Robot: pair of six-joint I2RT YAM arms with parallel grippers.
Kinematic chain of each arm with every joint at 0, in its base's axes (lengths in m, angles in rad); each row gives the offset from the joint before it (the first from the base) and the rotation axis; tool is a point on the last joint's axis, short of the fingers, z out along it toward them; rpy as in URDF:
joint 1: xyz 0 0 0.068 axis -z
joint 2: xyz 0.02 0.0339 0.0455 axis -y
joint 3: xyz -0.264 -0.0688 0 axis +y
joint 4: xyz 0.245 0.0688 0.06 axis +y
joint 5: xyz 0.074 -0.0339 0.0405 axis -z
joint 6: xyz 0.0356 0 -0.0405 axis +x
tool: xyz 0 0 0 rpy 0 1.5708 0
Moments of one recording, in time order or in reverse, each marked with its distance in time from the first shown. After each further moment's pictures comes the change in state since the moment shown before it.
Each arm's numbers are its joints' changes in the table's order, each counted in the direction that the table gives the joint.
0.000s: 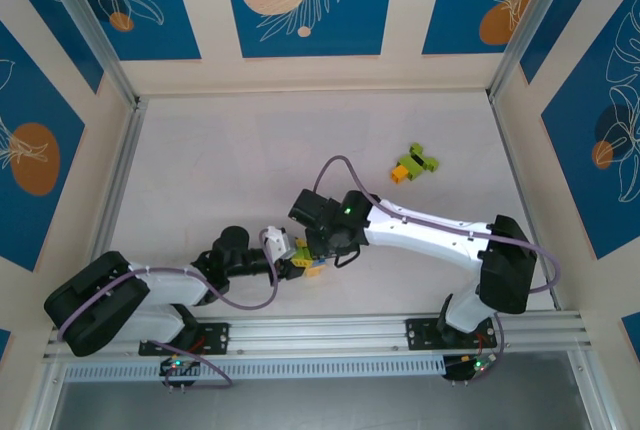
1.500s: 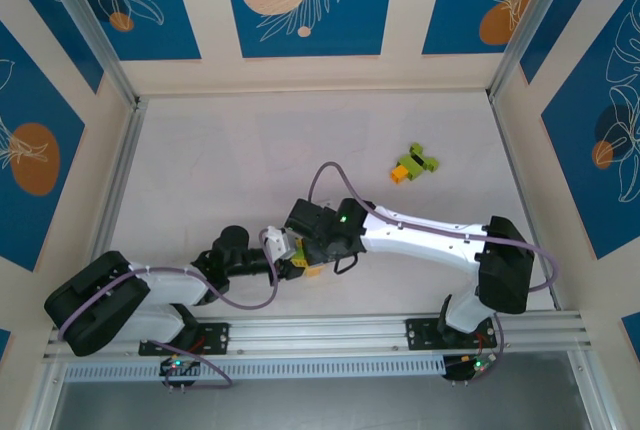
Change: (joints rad) left arm -0.004 -0.009 -0.005 0.000 0.018 0.013; right arm -0.048 0.007 0.033 -0.015 0.090 -0.038
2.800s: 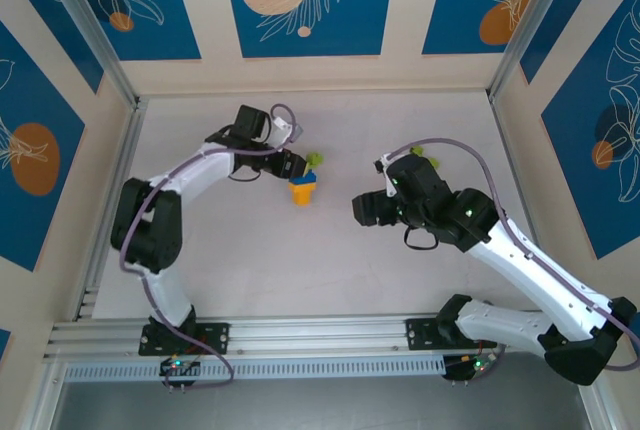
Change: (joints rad) left arm -0.384 -0.573 -1.240 1.322 0.089 -0.128; right arm 0.380 0.537 0.079 -0.039 -0.079 -0.397
